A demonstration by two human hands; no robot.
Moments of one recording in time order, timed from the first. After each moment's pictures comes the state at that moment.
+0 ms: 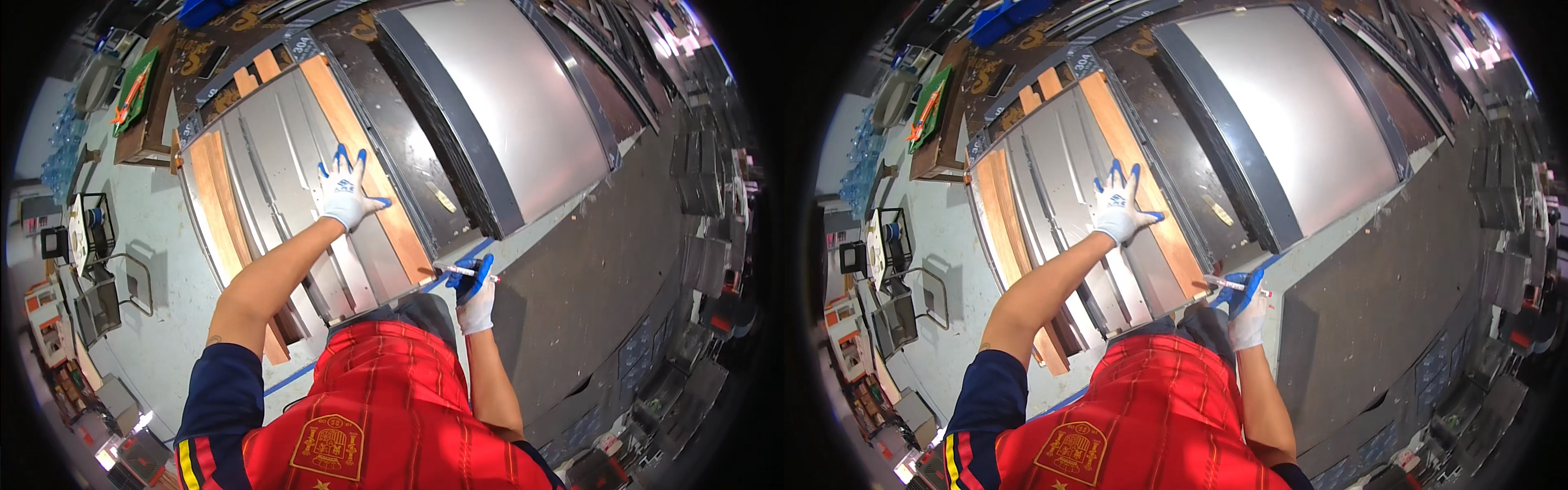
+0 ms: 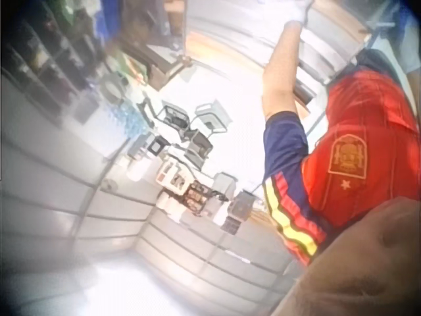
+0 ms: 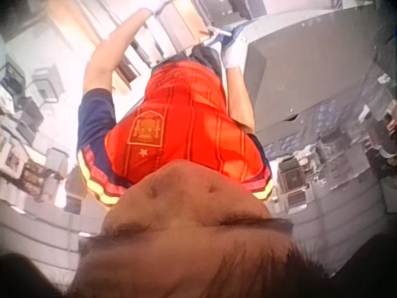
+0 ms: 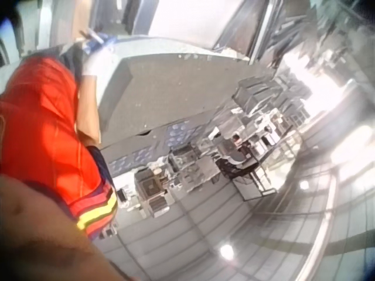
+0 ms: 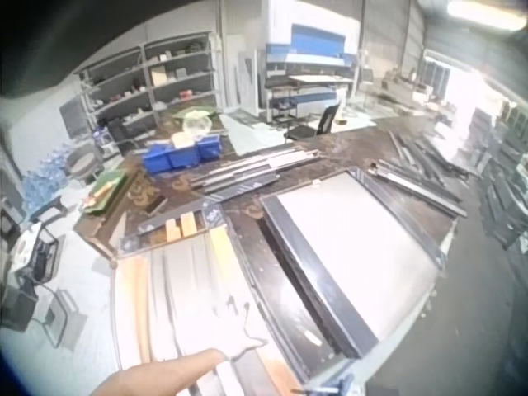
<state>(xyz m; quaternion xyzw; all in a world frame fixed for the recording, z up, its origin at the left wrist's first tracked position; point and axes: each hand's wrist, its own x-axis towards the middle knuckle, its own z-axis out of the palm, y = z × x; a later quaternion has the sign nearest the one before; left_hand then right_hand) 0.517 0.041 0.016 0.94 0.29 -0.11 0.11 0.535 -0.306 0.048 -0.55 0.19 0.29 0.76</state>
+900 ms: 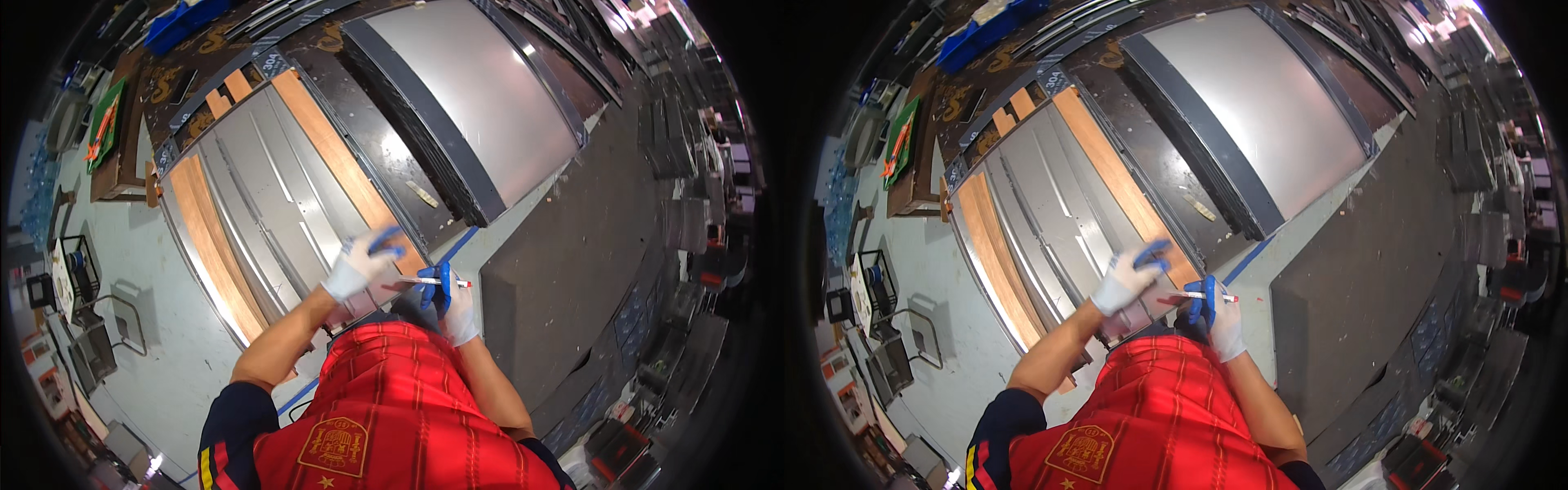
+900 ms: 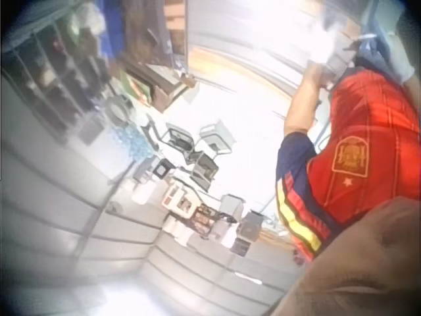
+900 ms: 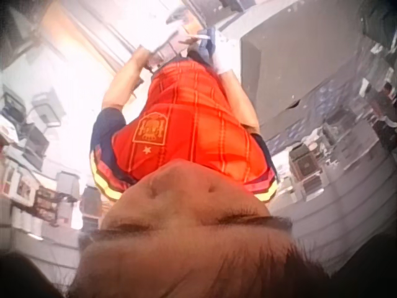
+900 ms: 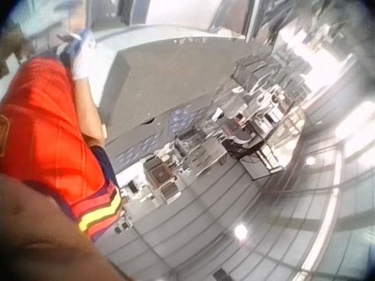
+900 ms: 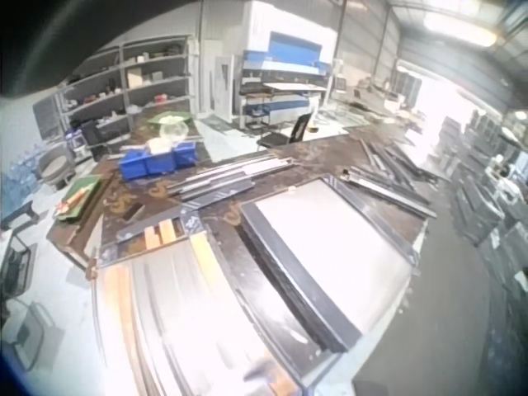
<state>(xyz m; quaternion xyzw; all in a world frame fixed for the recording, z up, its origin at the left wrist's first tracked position) 0.432 -0.036 0.064 0.72 0.14 -0.03 0.68 0.482 -0.286 0.104 -0.63 0.05 0.36 0.68</state>
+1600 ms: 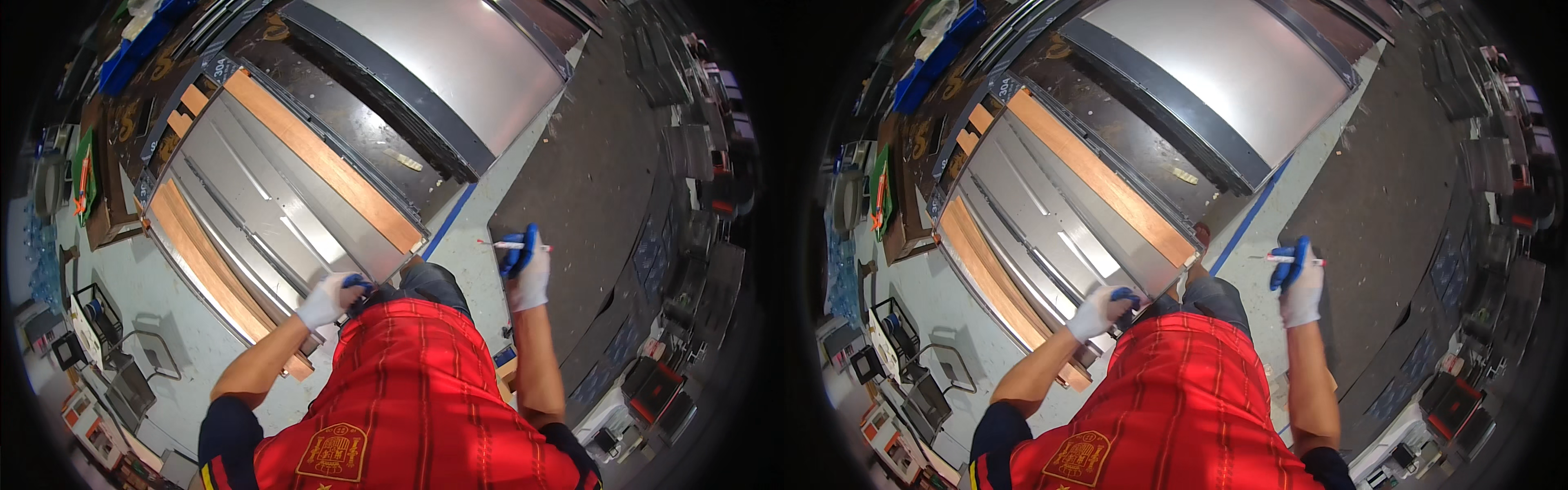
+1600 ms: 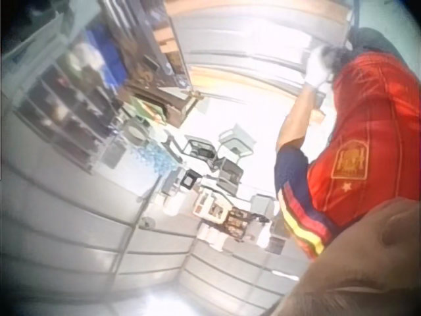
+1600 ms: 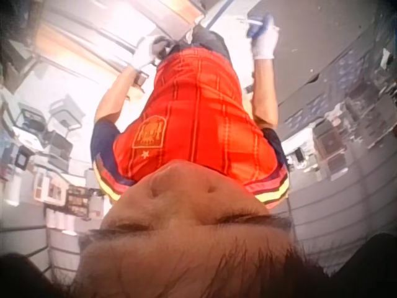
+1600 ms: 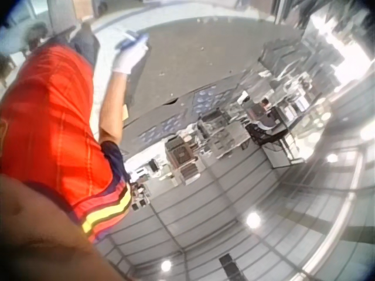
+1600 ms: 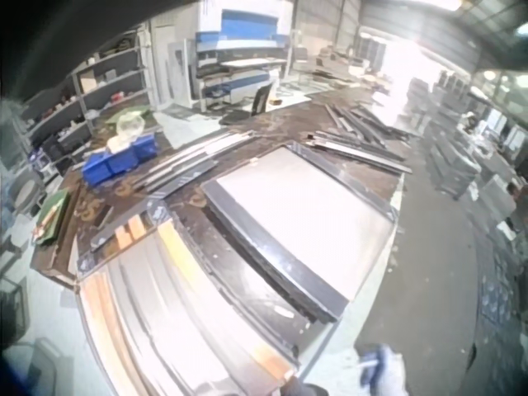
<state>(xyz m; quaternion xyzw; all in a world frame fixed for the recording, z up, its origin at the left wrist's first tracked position) 0.357 -0.023 0.085 0.77 0.07 -0.30 0.56 0.533 -0.372 0.149 -0.66 0.30 0.14 0.68</state>
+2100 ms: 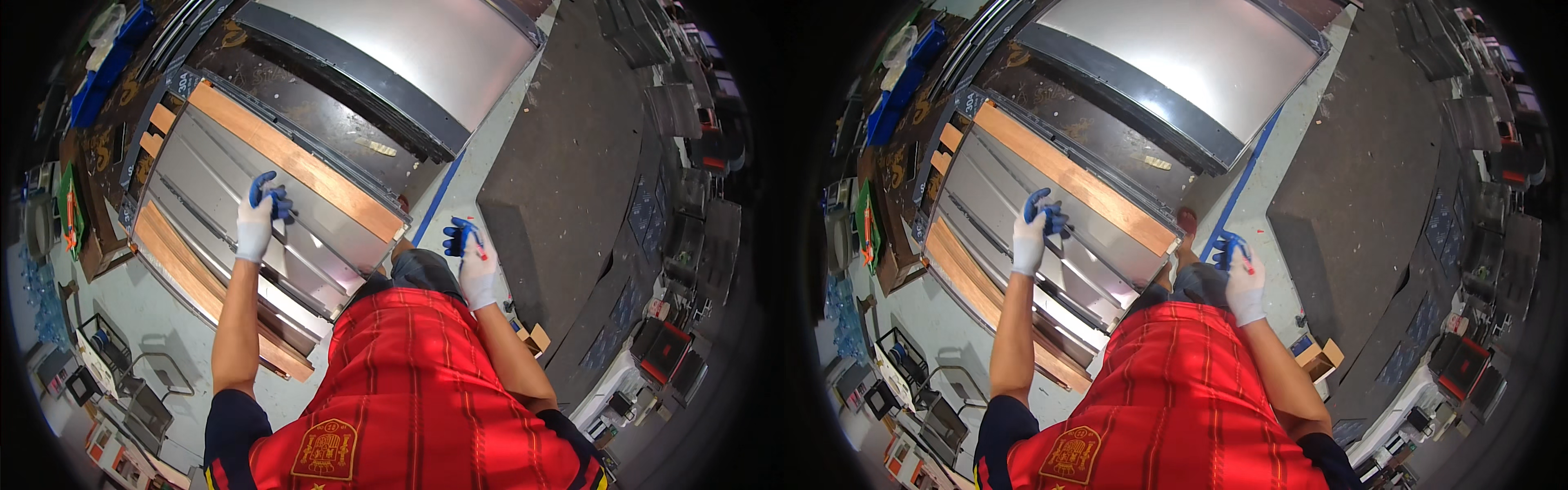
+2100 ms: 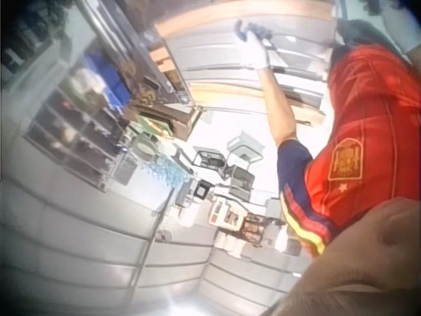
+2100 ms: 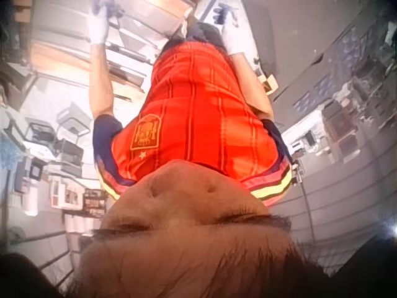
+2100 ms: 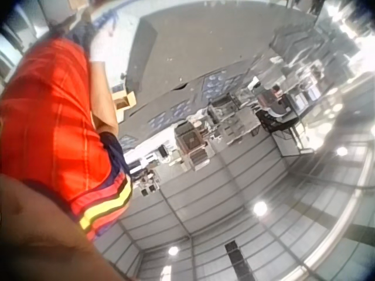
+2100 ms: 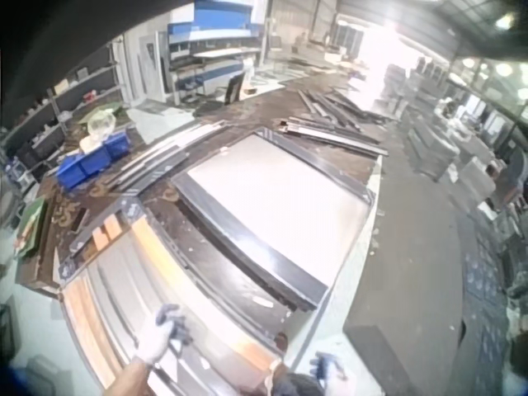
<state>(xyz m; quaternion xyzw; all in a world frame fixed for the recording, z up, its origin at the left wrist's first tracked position) 0.449 0.084 0.034 0.63 0.30 -0.02 0.72 0.462 -0.354 0.081 -0.70 0.19 0.16 0.67</state>
